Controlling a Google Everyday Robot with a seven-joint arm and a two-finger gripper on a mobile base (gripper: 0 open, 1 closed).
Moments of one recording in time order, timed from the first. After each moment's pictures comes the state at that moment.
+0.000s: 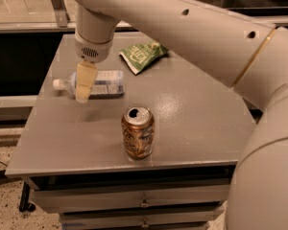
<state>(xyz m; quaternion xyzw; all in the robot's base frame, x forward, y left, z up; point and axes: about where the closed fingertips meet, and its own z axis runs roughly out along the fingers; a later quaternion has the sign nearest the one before) 0.597 0.145 0.880 -0.68 0.71 0.04 0.19</state>
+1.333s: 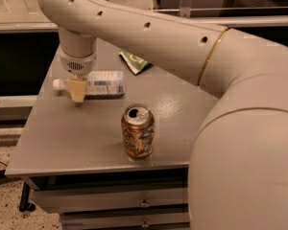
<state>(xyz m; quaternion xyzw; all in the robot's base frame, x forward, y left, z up) 0.599 0.180 0.836 -0.70 0.70 0.02 0.15</state>
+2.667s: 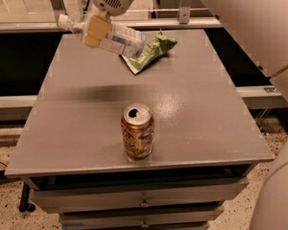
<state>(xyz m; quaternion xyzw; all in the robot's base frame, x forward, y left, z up) 0.620 0.117 0.997 -0.66 0.67 0.09 0.32</state>
